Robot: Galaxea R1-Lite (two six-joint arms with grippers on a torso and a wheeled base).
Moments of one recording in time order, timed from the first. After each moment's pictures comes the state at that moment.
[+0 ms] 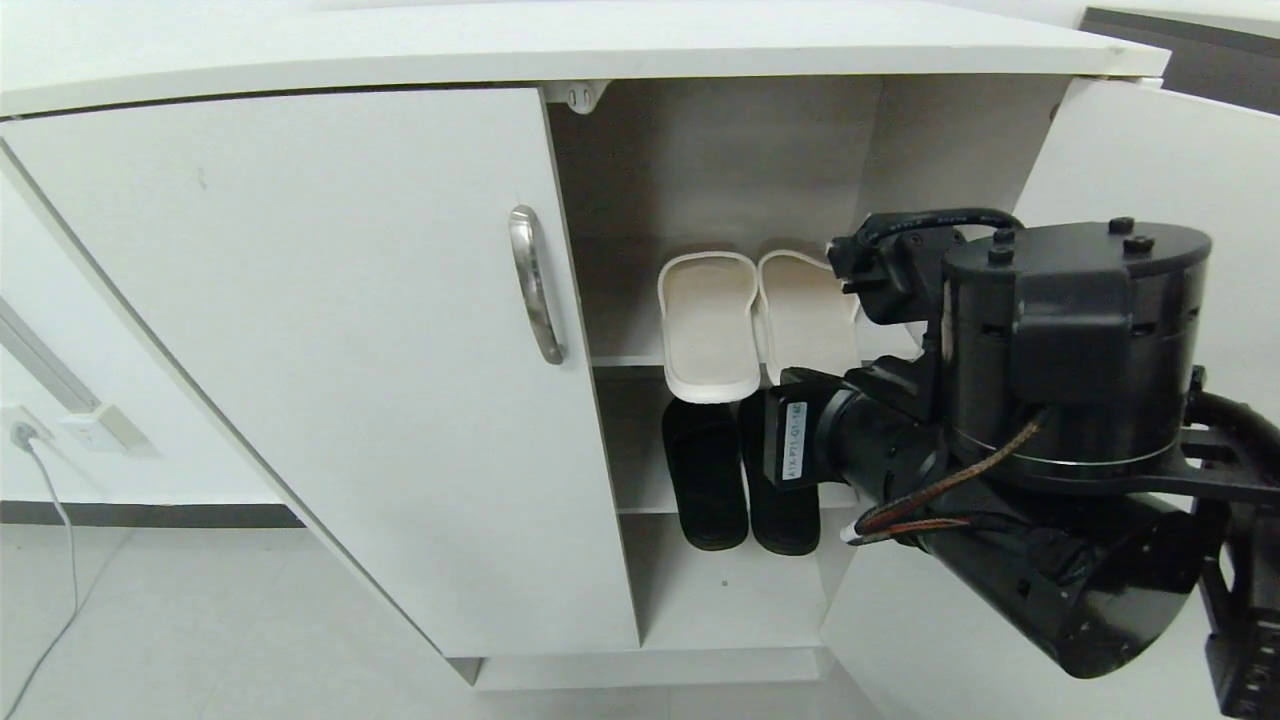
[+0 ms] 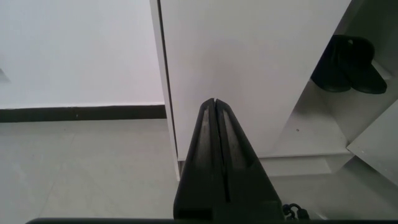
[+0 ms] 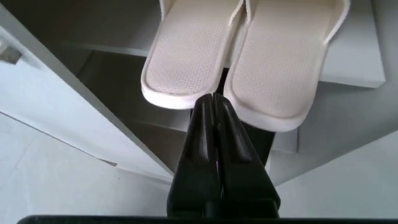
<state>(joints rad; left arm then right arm) 0.00 0.00 0.00 0.00 0.01 -0.01 1.04 1.63 -1.08 -0.36 -0.73 0.20</state>
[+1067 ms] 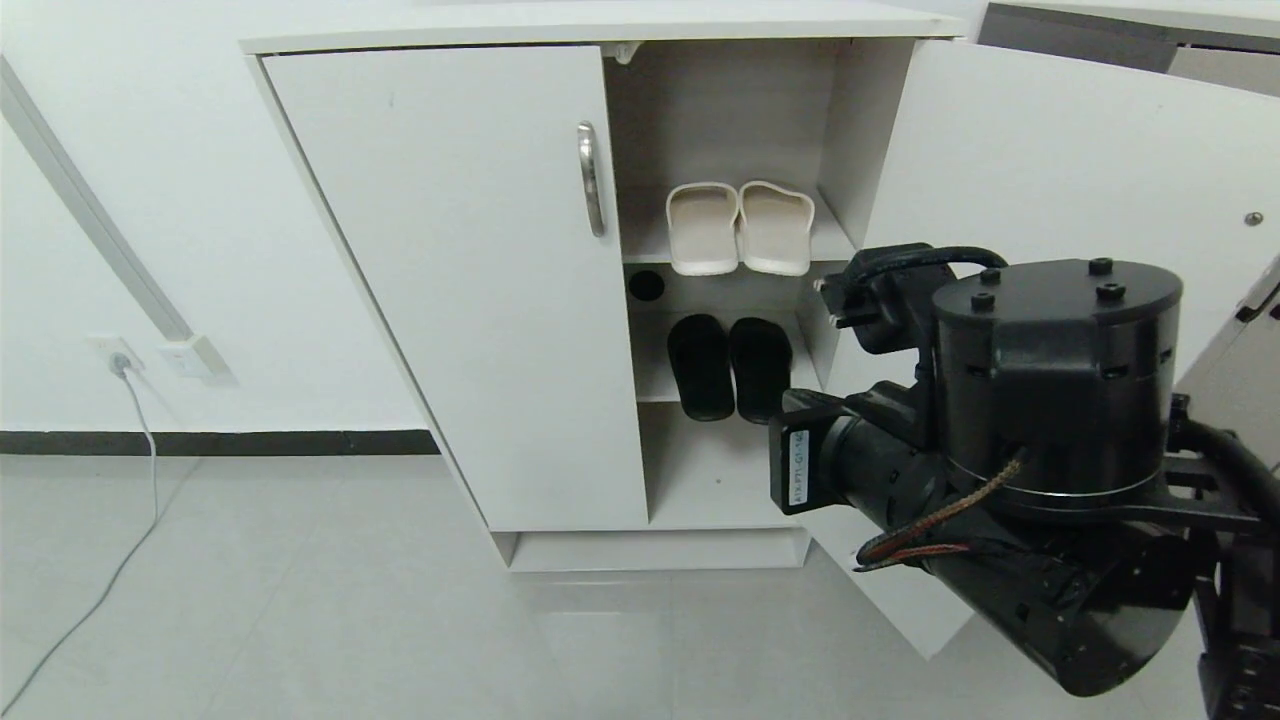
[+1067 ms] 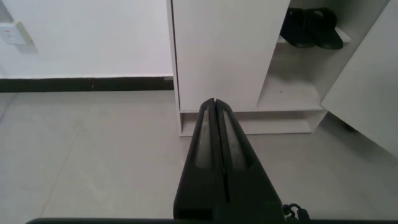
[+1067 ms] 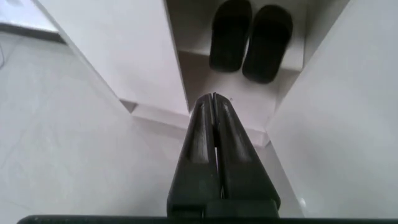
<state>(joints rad) 0.00 0.00 0.00 0.00 0.01 -0.01 1.01 1.64 -1.04 -0.37 -0.70 0.18</state>
